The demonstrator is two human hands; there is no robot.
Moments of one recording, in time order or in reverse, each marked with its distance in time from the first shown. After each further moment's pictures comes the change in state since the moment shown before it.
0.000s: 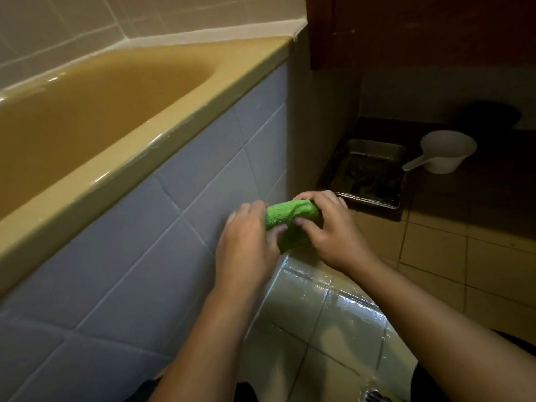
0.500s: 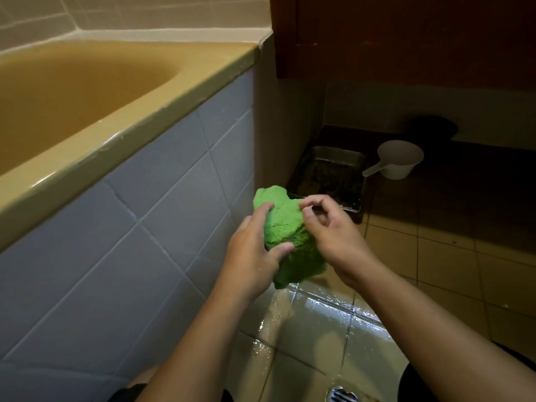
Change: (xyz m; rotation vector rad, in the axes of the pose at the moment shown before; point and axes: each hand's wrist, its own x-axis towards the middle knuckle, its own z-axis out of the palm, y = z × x) left_hand 0.000 0.025 0.034 -0.440 -0.258 -0.005; right_hand -0.019 -0.008 -0.049 0.452 0.008 0.434
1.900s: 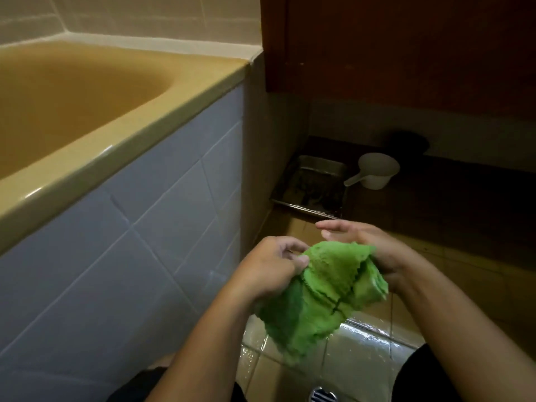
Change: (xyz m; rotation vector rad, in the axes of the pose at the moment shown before) left_hand -0.004 0.036 0.015 -0.430 -0.441 -0.256; right_hand -0.022 -0.034 -0.067 0.233 -0.134 0.434
